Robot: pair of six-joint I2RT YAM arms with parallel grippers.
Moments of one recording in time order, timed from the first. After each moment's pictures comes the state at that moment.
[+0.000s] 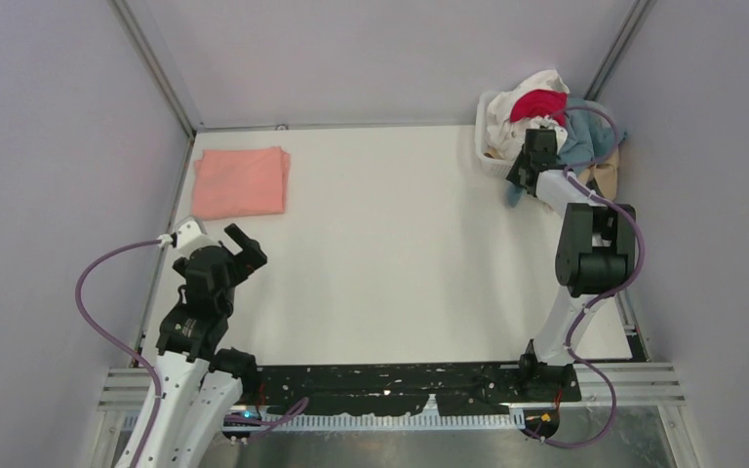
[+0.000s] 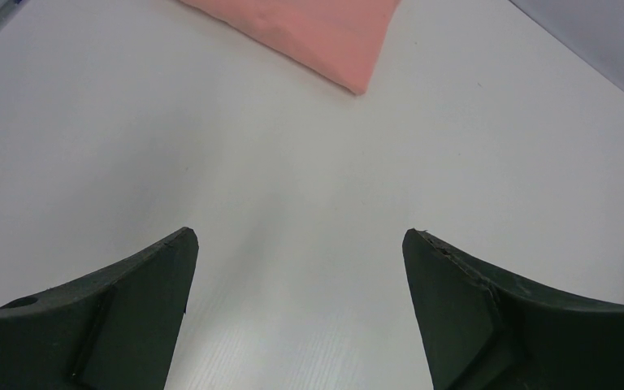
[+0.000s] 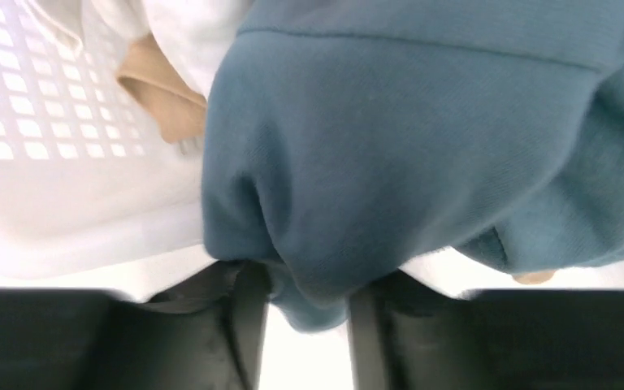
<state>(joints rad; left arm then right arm) -0.21 0.51 0.62 -0.57 -0.42 -0.60 -0.05 1.89 1.33 -0.16 0.22 0.35</state>
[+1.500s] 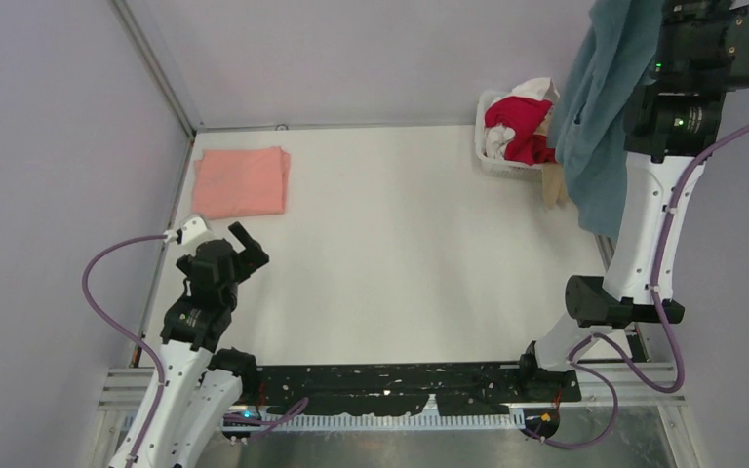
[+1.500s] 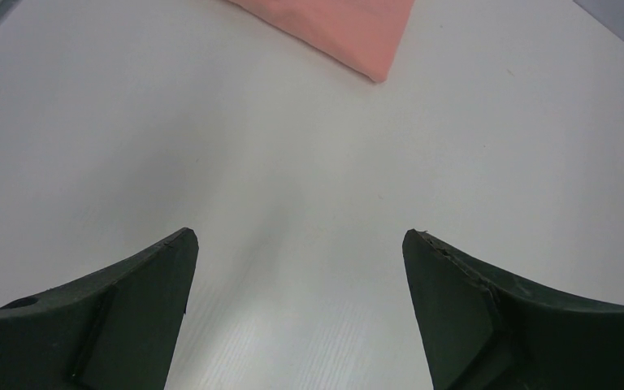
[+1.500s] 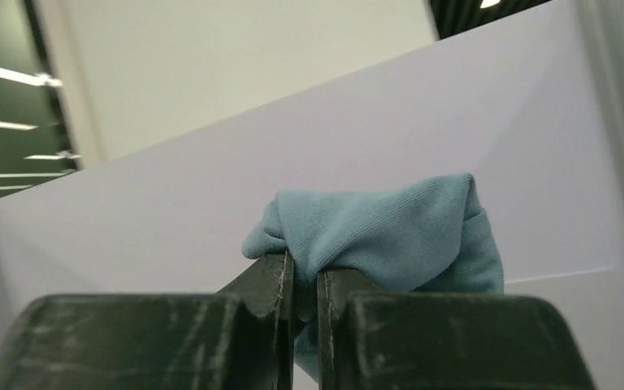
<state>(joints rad) -0.21 0.58 0.62 -0.57 -0.44 -0.60 -0.09 1.68 2.50 0.01 0.01 0.38</state>
